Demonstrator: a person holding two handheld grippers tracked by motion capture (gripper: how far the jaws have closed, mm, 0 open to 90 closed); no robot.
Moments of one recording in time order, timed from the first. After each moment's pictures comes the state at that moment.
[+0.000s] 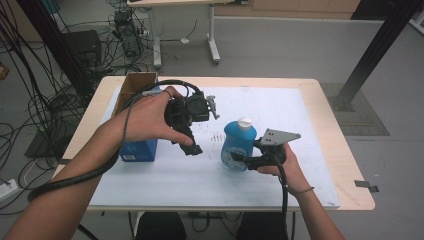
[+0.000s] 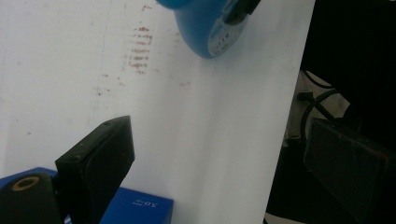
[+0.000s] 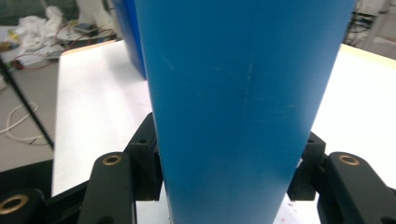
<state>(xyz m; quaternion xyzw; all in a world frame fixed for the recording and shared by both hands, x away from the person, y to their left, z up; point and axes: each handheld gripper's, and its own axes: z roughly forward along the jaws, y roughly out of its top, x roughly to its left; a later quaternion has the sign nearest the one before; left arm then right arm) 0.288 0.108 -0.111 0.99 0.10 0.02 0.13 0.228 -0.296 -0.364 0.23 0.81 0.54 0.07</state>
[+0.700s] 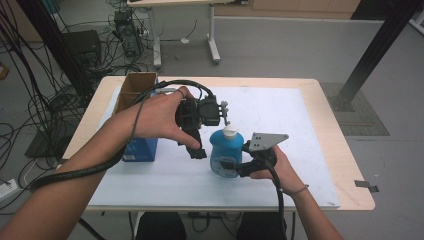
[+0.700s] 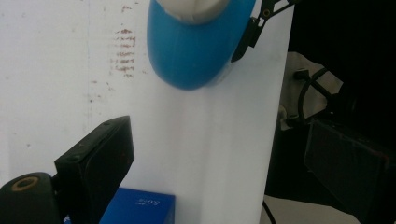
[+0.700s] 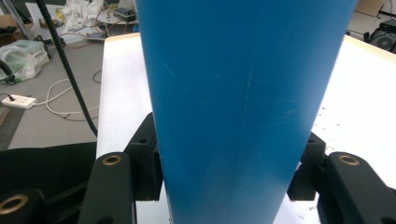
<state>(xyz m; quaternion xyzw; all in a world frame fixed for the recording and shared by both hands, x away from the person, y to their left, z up) 0.290 0.074 -0.104 0.99 0.05 0.00 0.09 0.239 -0.275 -0.355 0.16 0.83 0.54 0.03</state>
